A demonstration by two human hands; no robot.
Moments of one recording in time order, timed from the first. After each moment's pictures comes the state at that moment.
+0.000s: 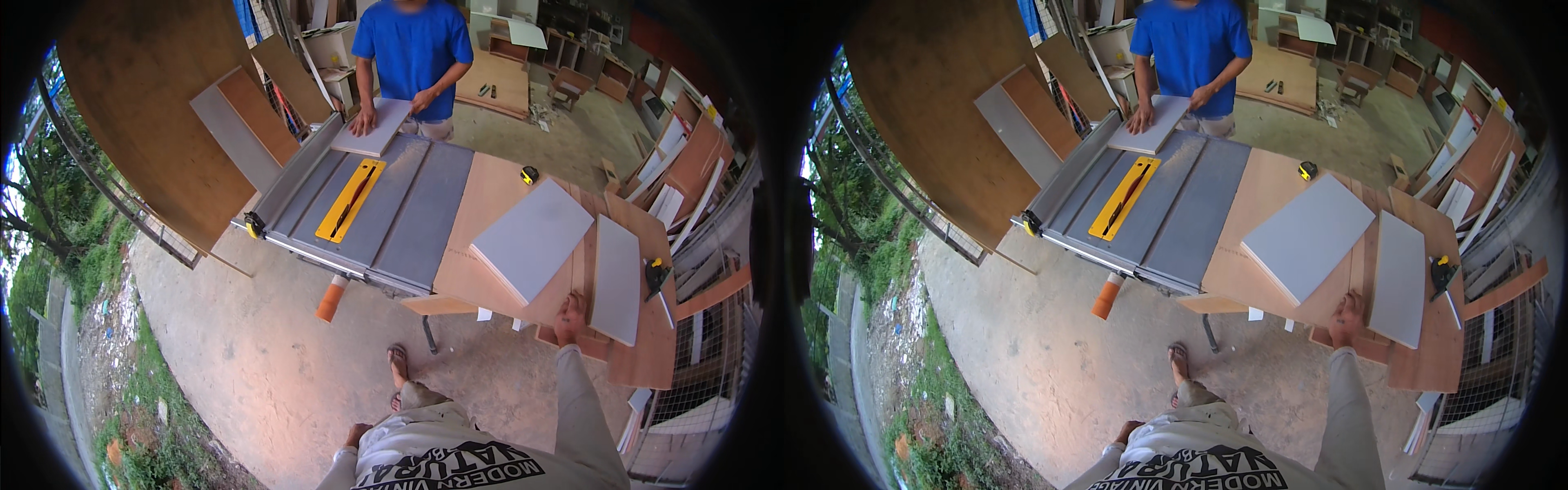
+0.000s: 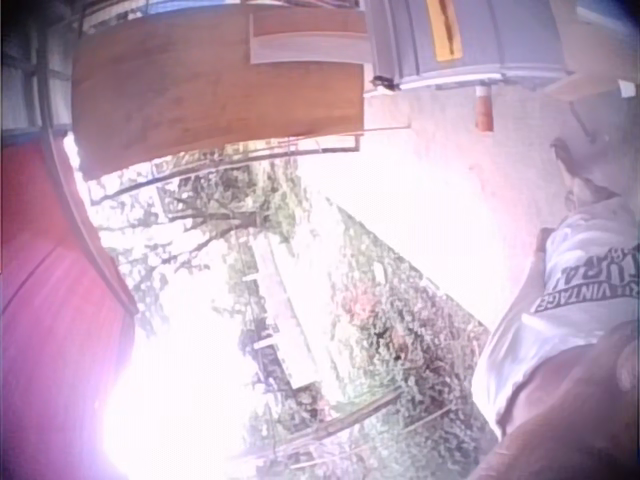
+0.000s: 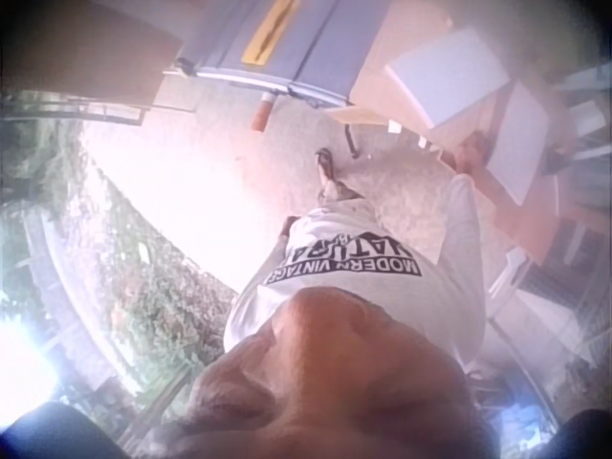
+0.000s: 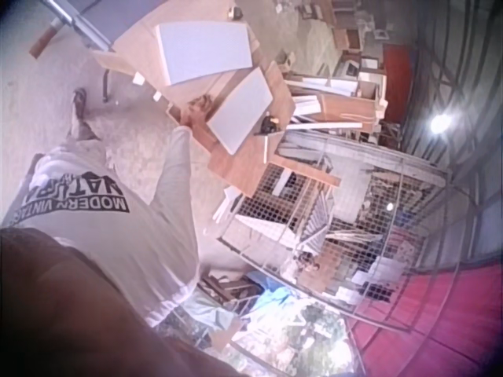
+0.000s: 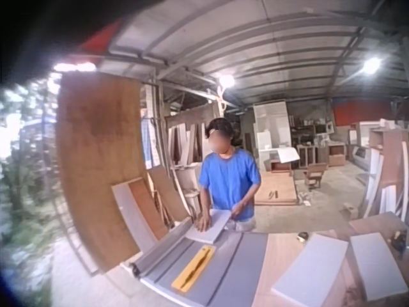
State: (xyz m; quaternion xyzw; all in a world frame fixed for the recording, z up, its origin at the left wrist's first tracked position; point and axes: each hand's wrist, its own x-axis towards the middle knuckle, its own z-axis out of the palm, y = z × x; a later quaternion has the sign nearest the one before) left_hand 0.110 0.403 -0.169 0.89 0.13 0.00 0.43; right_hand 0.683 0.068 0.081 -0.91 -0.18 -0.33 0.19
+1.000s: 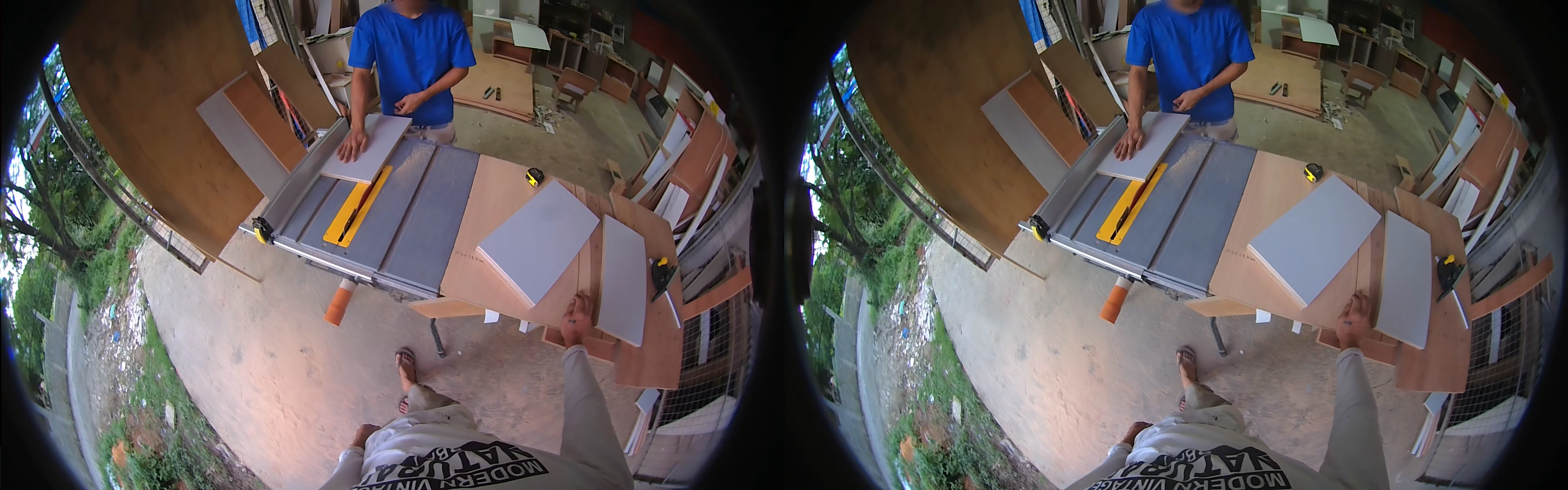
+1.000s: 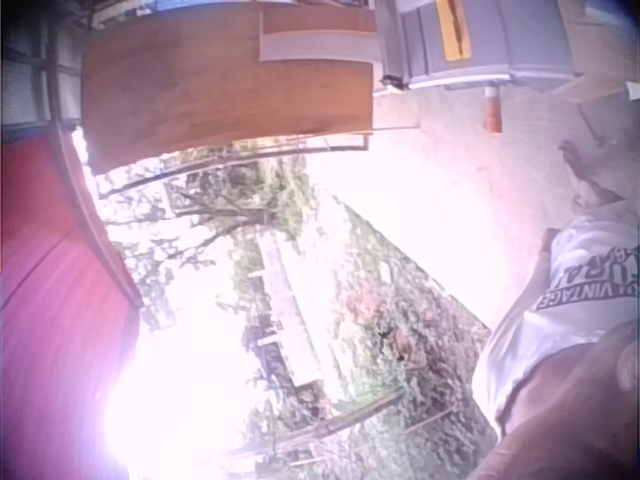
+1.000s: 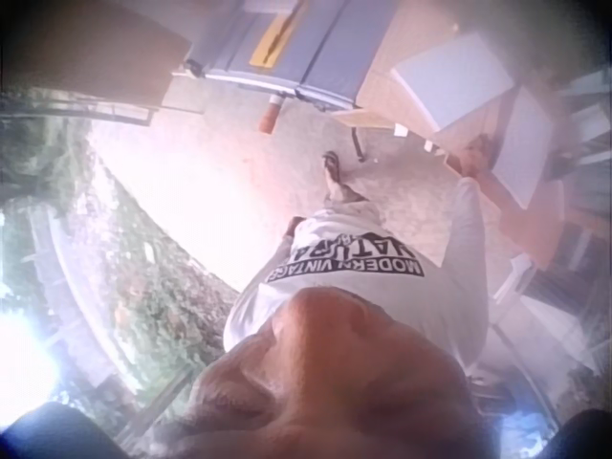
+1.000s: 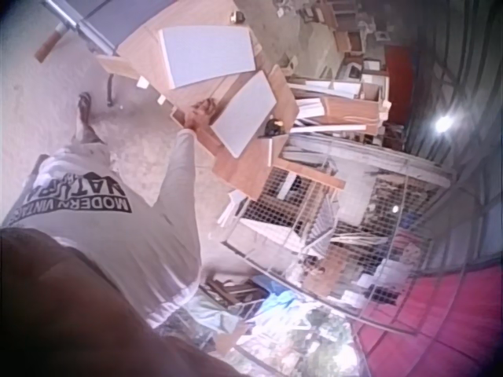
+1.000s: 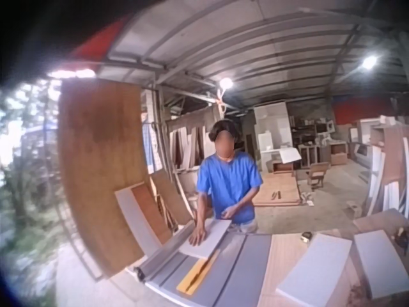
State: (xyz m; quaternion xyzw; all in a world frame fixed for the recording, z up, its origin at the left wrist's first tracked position) left_hand 0.118 0.410 -0.157 0.88 0.15 -0.07 0.44; right_hand 0.682 0.070 0.085 -0.91 -0.17 -0.34 0.17
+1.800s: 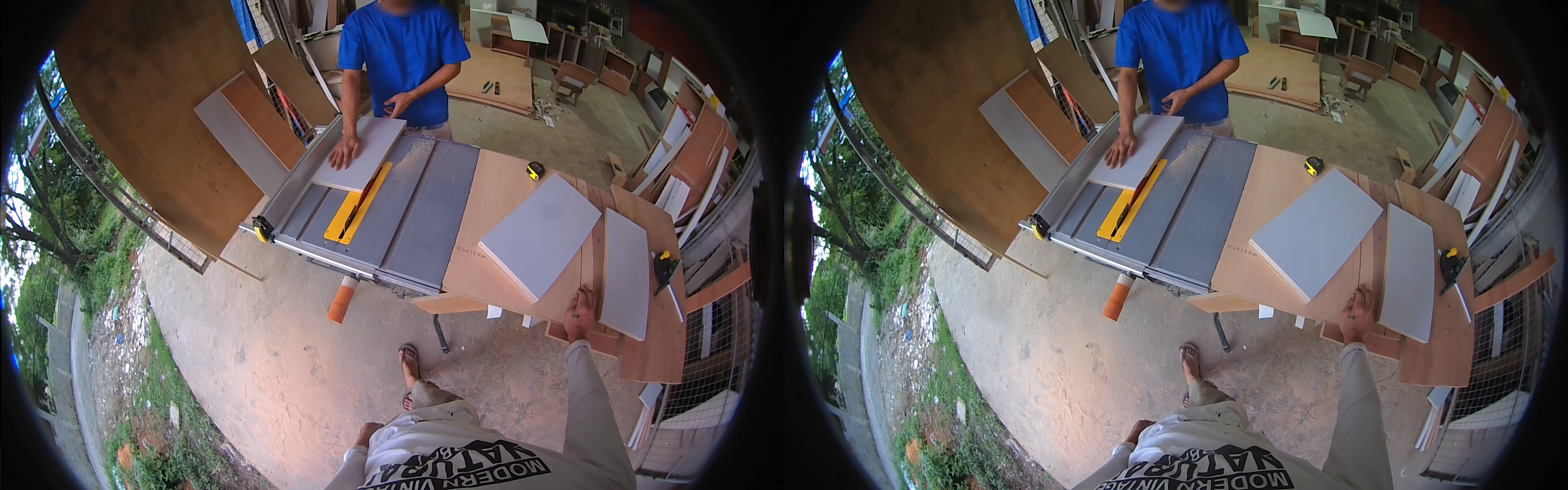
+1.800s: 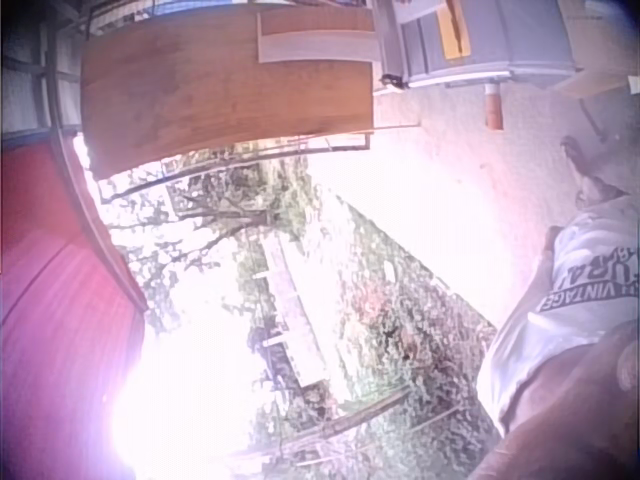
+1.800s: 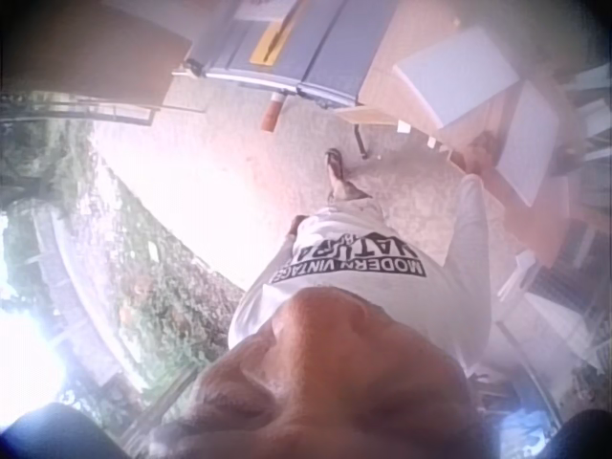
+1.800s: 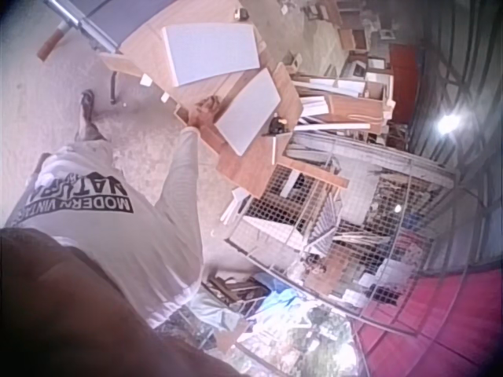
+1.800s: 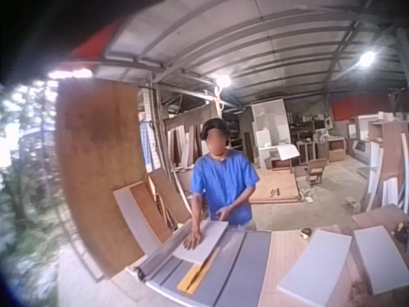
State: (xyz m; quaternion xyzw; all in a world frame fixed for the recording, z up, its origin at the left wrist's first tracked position) left_hand 0.111 0.412 -0.160 0.90 0.13 -0.09 0.40; right_hand 0.680 0.073 0.089 -0.92 -0.15 -0.31 0.19
